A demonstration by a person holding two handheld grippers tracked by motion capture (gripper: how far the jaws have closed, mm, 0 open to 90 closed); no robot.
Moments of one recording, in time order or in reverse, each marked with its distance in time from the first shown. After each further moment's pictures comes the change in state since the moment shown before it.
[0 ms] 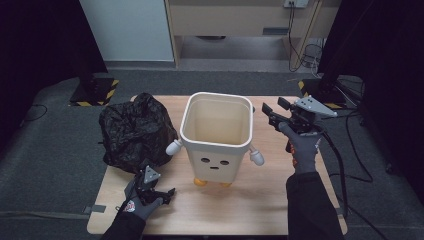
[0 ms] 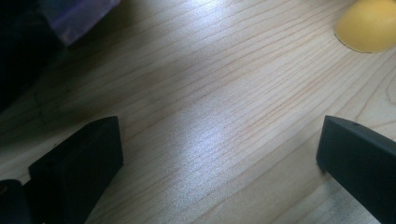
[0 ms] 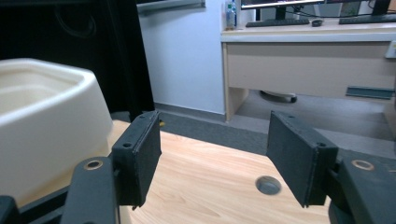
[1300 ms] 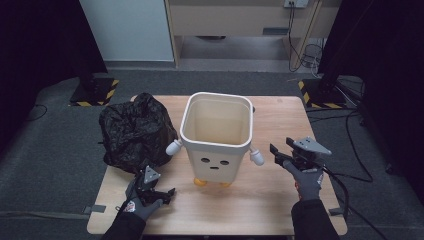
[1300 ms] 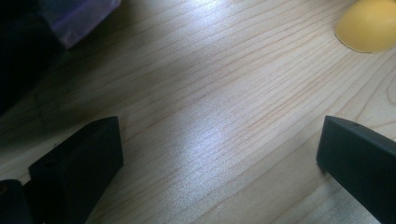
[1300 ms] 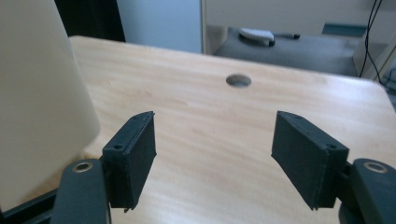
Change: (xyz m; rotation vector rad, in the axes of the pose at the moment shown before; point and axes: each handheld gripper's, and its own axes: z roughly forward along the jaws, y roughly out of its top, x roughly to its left) left arm 0.000 0.000 0.000 -0.001 0.001 0.000; right arm -0.020 -0.115 -0.034 0.207 -0.098 -0.034
